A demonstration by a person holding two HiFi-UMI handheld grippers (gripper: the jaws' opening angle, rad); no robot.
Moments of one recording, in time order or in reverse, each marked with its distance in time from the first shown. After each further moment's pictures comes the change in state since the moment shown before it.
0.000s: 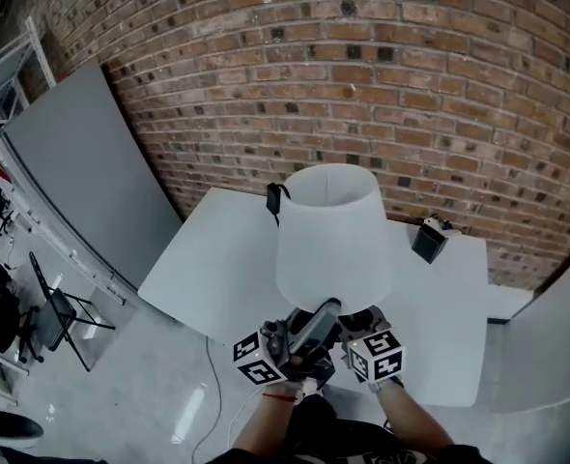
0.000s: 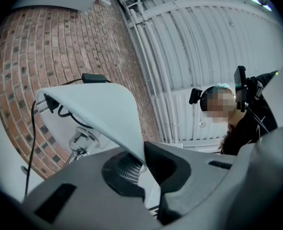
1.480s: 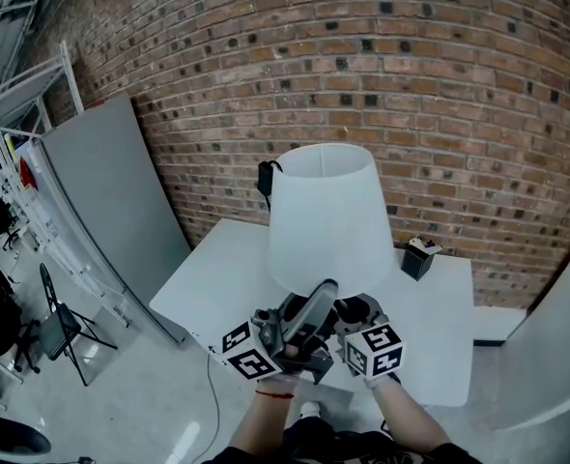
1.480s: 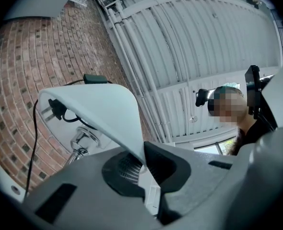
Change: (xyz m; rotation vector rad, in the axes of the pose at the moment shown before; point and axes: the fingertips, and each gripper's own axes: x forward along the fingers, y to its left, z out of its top) left arm 0.053 -0.126 0.040 0.143 0.000 -0.073; right arm -0.079 0.052 0.102 -0.091 -0.243 0.019
